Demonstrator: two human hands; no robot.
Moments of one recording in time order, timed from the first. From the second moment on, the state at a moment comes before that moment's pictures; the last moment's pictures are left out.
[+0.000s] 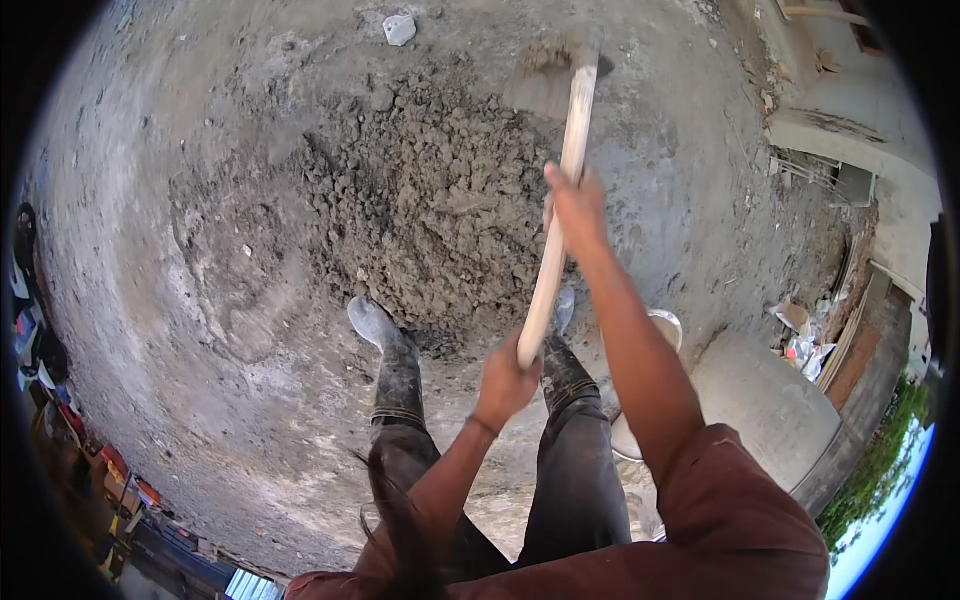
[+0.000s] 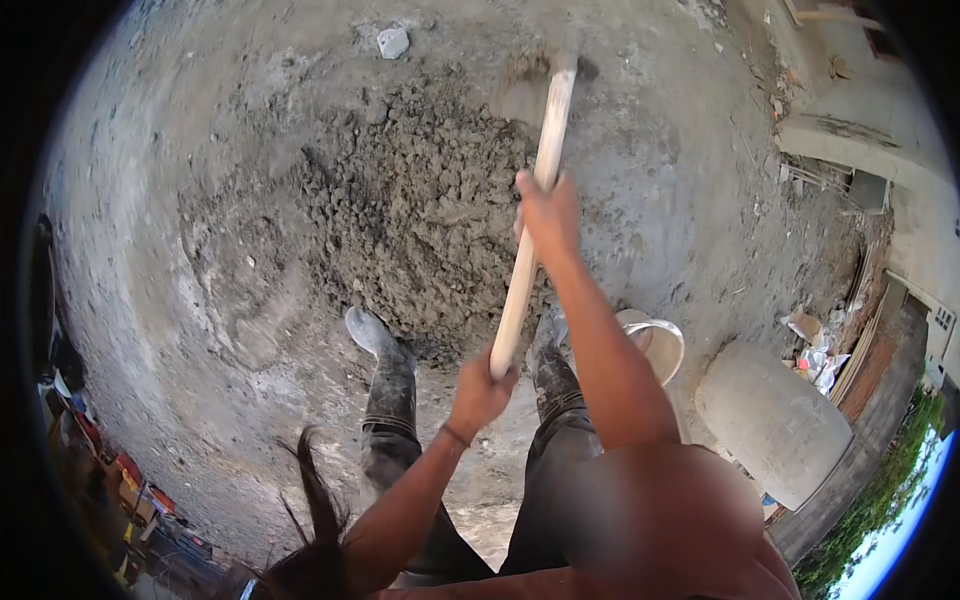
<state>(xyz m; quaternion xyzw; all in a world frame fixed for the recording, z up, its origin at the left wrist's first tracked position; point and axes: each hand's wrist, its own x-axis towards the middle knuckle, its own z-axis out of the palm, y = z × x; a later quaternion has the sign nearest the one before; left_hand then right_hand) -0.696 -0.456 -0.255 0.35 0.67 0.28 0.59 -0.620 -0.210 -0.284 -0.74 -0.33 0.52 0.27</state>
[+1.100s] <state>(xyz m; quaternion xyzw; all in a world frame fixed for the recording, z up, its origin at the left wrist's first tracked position) -0.928 -0.664 -0.183 0.50 0.76 -0.14 0.40 -0.727 -0.465 -0.165 -0.72 0.06 0.60 0.35</state>
